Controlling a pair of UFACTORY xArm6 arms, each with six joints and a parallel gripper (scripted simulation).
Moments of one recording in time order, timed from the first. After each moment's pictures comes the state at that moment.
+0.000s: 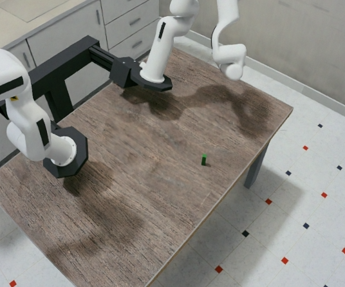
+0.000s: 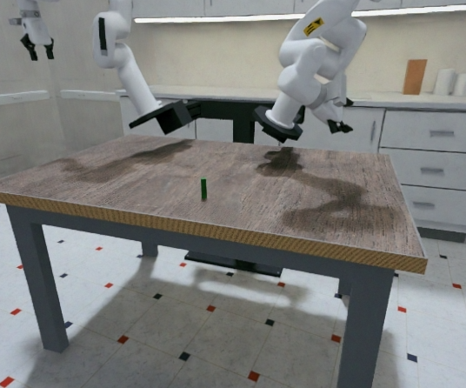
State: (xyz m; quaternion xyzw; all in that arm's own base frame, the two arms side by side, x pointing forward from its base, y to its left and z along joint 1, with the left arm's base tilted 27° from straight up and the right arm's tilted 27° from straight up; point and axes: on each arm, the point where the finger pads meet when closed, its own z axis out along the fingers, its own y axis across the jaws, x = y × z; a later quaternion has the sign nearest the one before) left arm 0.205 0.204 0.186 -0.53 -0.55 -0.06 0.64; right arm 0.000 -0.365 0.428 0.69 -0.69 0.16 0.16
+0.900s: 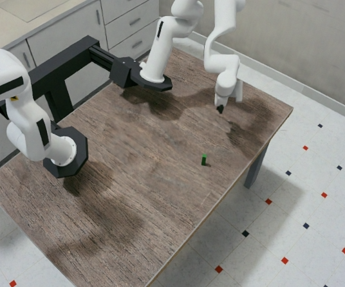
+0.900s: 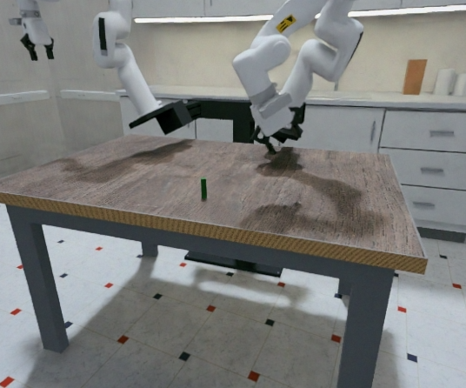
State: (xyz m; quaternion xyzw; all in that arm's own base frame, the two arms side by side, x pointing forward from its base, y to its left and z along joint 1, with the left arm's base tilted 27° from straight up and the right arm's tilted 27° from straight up) left arm 0.348 0.078 0.059 -0.84 -0.32 -0.02 0.43; right arm 0.000 -0.365 0.428 0.69 -0.69 0.16 0.16
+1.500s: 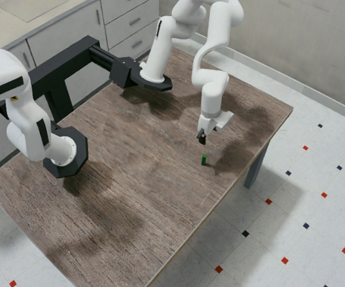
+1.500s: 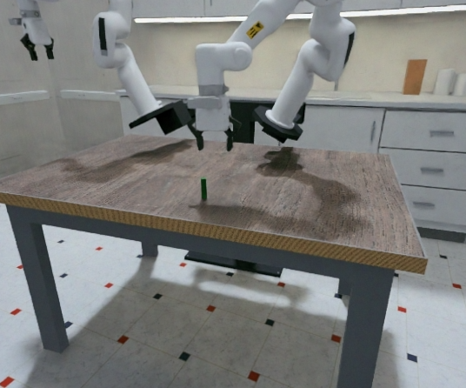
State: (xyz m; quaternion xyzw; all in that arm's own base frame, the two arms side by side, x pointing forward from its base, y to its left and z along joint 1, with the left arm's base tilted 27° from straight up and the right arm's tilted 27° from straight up) left arm 0.431 -0.096 -0.036 -0.97 -0.03 -0.04 0.25; right arm 0.000 -0.365 0.428 0.69 -0.69 0.16 0.16
